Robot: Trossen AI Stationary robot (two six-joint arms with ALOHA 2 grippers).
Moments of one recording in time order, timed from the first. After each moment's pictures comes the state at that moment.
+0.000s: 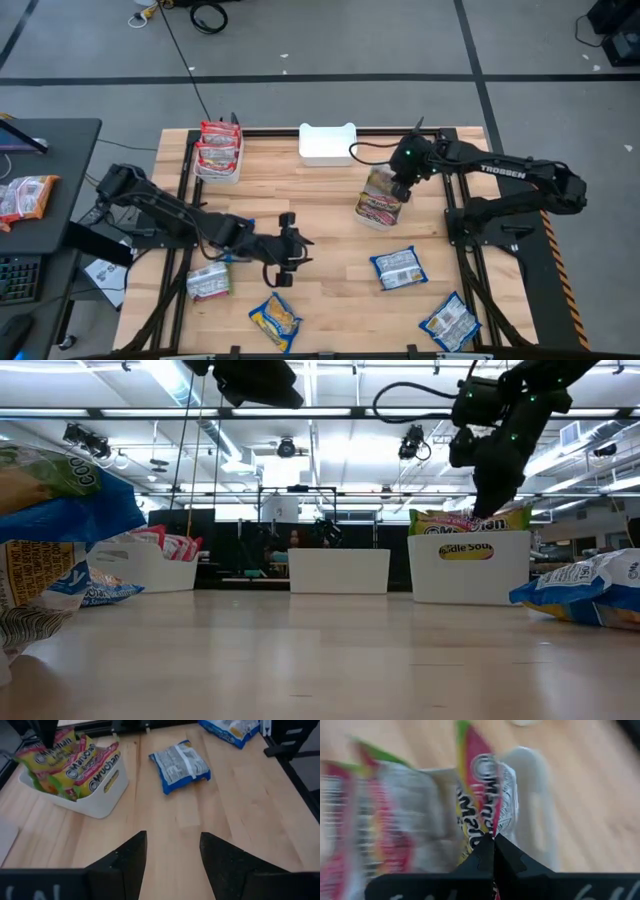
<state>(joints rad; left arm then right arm) -0.39 1.49 1.04 -0.16 -0.39 -0.12 -0.52 1.11 0.78 -0.73 -0.04 0.02</state>
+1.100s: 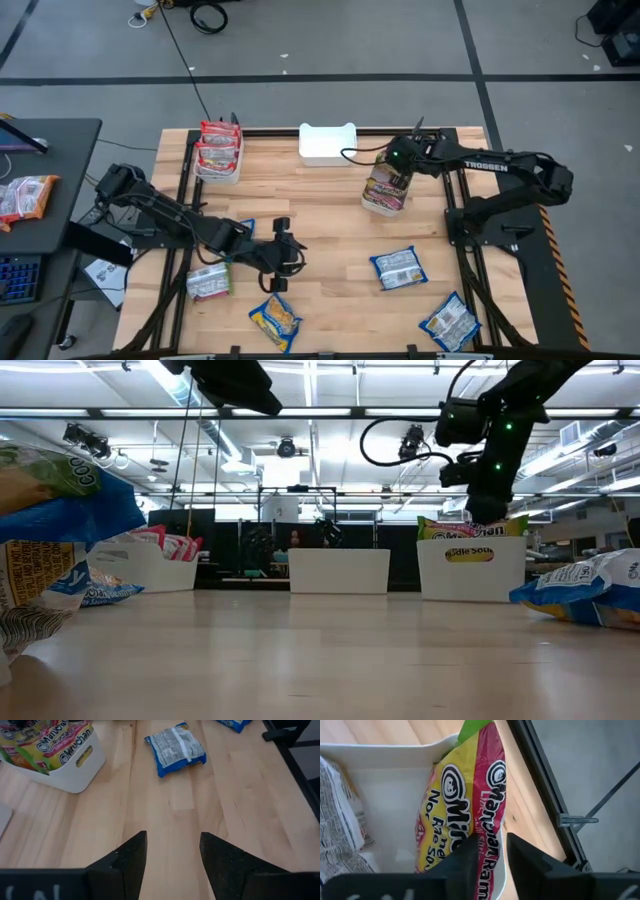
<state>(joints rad) -0.44 1.48 1.04 -0.25 -0.42 -0.20 -0.51 1.26 0.79 -0.68 0.45 -0.11</state>
